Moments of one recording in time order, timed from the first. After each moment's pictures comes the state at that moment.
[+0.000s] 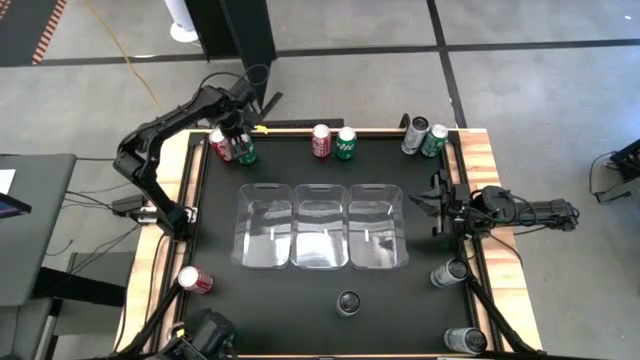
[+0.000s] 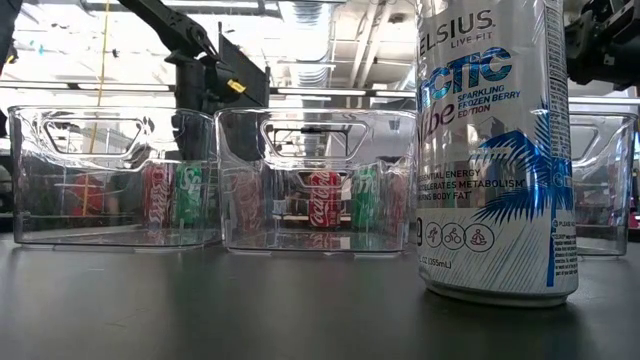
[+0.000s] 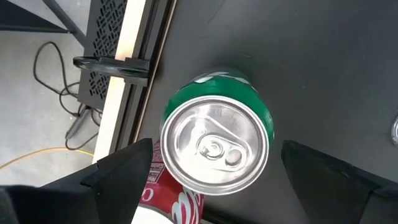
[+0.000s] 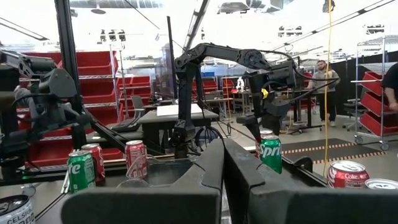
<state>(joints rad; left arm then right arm) 0.95 1.65 1.40 -1.11 -0.12 0.62 0.05 0.01 0.05 0.24 0.18 0.03</state>
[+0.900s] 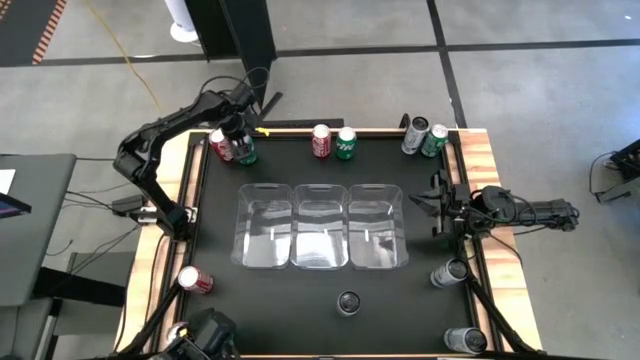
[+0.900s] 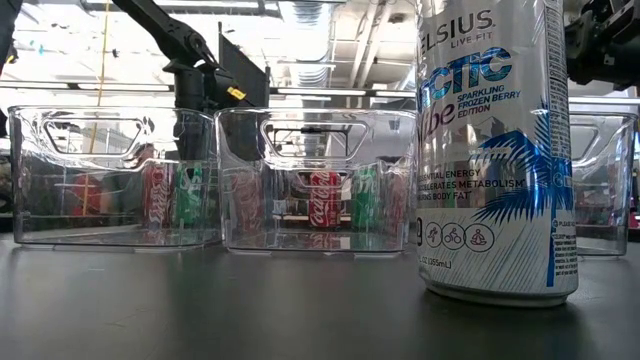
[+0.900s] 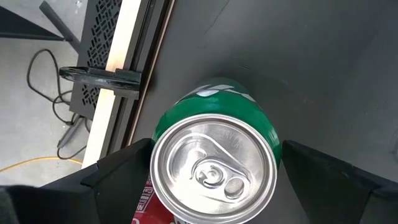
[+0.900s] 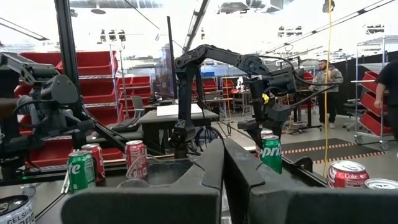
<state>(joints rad) 0.95 1.65 1.34 -1.02 -0.08 0.61 0.05 0.01 0.05 0.24 0.18 0.03</state>
